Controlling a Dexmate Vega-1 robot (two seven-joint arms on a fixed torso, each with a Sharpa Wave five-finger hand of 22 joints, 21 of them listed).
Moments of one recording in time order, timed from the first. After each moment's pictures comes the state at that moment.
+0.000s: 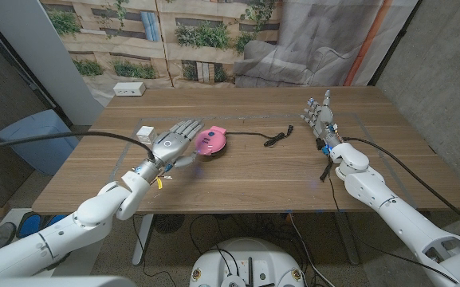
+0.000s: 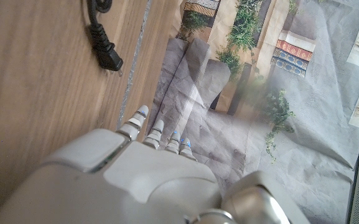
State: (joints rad) left arm 1.19 1.03 0.49 -1.93 1.01 0.24 0.44; left_hand 0.46 0.08 0.80 -0.20 0.20 -0.03 0.04 0.20 0.17 -0.07 -0.02 0.19 0.17 -0.05 0.00 0.18 0.16 0.06 -0.04 0.18 0.16; right arm -0.84 -0.51 -0.37 -1.30 0.65 0.29 0.03; right_hand -0.03 0.06 -0.27 0.19 0.33 -0.14 -0.09 0.22 0.32 -0.13 -0.13 0.22 0.40 -0.11 -0.04 0.25 0.55 0.05 0.10 0.25 0.20
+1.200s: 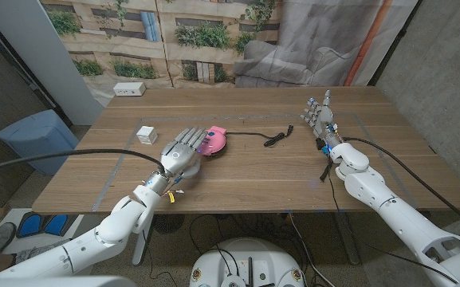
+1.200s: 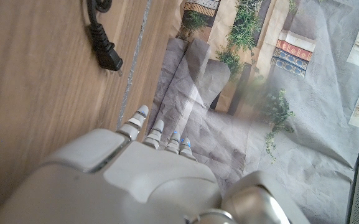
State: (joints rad) left arm 1.14 0.96 0.64 -1.86 1.13 0.40 0.50; left_hand 0.51 0.05 0.81 -0.20 0.20 -0.04 0.04 0.20 0.17 -0.07 -0.02 0.18 0.17 -0.05 0.00 0.17 0.16 0.04 -0.03 0.17 0.16; right arm -0.84 -0.51 -0.37 -1.30 0.65 0.29 0.03; right_hand -0.03 0.06 -0.27 0.19 0.33 -0.14 -0.09 0.22 0.32 -0.13 -0.13 0.22 0.40 -0.11 -0.04 0.25 0.55 0.05 0.10 0.25 0.20
